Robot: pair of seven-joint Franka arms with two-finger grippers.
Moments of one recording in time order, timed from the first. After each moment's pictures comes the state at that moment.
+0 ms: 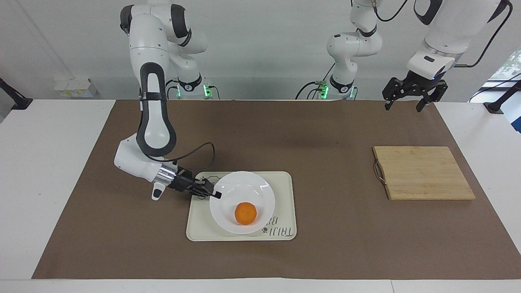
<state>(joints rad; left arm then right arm) 0.02 -0.05 -0.13 -1.60 0.00 1.57 0.03 0.10 0.57 -0.03 -1.71 1.19 2.13 -0.45</state>
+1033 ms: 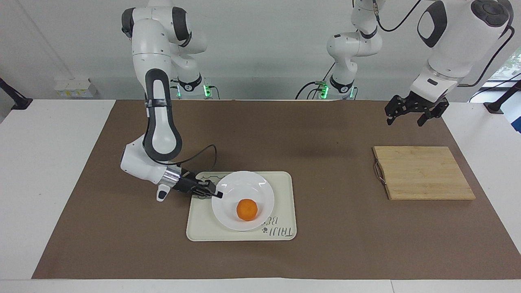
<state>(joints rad) 0.03 0.04 -0.12 -1.57 0.00 1.62 0.03 0.09 0.58 -0.03 -1.75 1.16 2.12 -0.47</state>
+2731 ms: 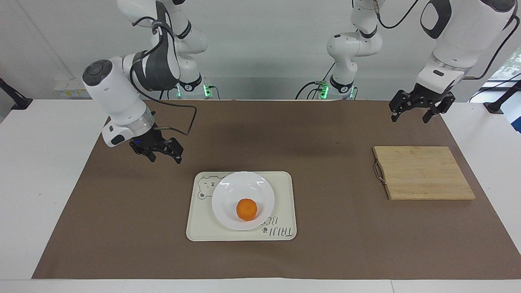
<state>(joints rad) 0.03 0.02 -0.12 -1.56 0.01 1.61 0.03 0.06 0.14 -0.05 -1.71 0.16 1.90 0.16</state>
